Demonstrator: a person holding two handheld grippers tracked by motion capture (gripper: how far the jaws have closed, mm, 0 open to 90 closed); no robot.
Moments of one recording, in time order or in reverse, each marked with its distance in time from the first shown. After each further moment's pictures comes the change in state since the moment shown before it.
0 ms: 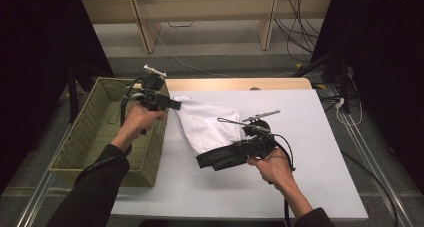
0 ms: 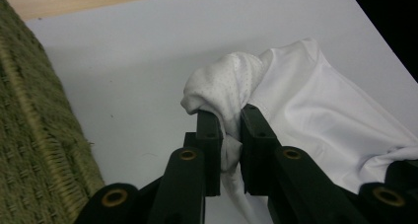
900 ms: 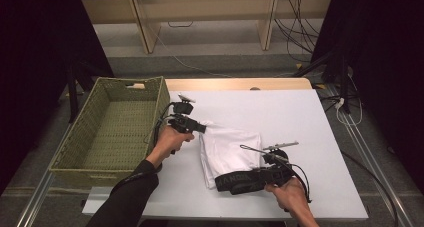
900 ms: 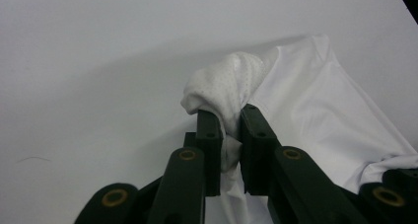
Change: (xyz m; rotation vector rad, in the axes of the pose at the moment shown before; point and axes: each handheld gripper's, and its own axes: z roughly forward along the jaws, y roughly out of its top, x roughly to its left) left arm -0.030 -0.041 0.099 0.108 -0.084 -0.004; right arm -0.042 -0.087 0.021 0.083 -0.041 0.129
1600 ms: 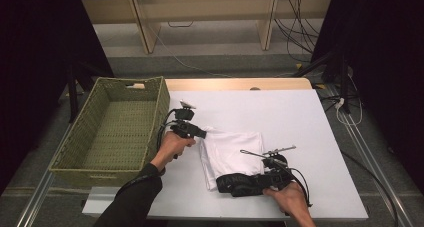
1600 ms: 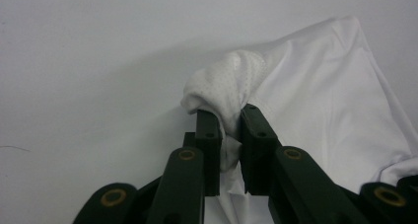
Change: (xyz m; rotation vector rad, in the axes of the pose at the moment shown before) left arm 0.013 -0.016 0.031 0.031 -0.002 -0.054; right arm -0.008 -0.013 0.016 0.075 -0.032 0.028
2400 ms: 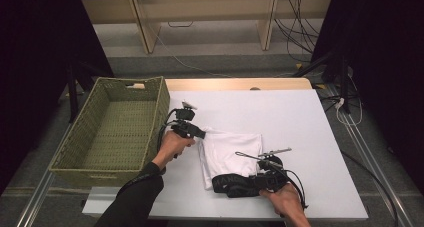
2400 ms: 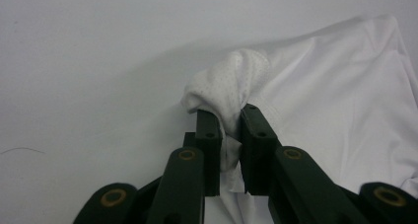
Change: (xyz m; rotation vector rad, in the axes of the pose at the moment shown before) left arm 0.003 0.002 0.005 0.022 0.039 0.019; right arm 0.012 -0.002 0.003 -0.026 0.010 -0.025
